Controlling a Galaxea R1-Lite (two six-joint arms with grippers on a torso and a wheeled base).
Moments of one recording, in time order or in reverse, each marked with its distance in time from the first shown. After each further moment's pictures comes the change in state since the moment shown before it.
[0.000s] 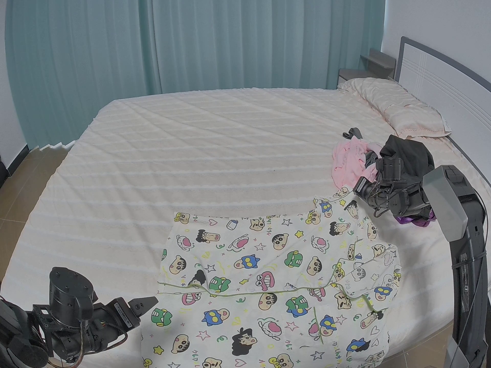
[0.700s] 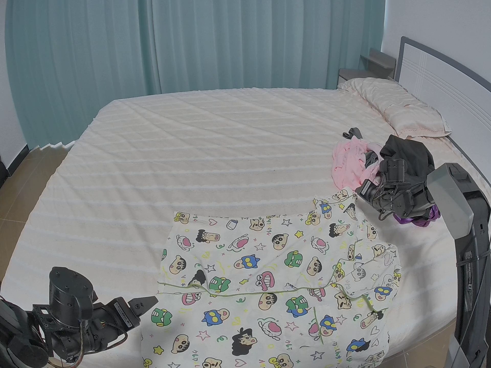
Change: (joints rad) left arm 0.001 0.000 0.000 -0.002 0.000 0.000; right arm -0.011 -0.039 0.079 -0.013 -0.036 -0.004
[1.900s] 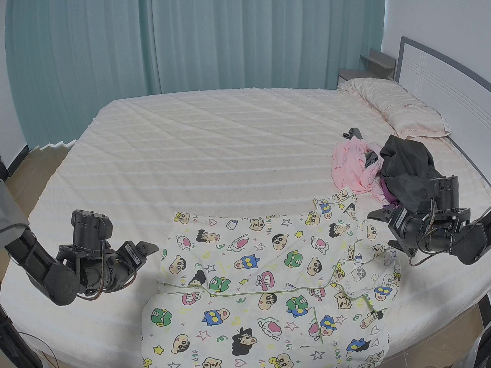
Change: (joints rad) left arm 0.327 0.357 -0.376 0.009 -0.186 0.109; right arm 0.124 -0.783 1.033 -0.169 0.114 0.213
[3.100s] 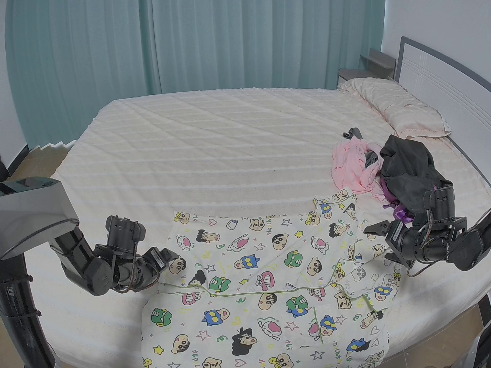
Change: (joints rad) left arm -0.021 0.282 -0.183 0.010 -0.013 0.009; right arm -0.001 0.033 0.046 0.001 0.046 -0.017
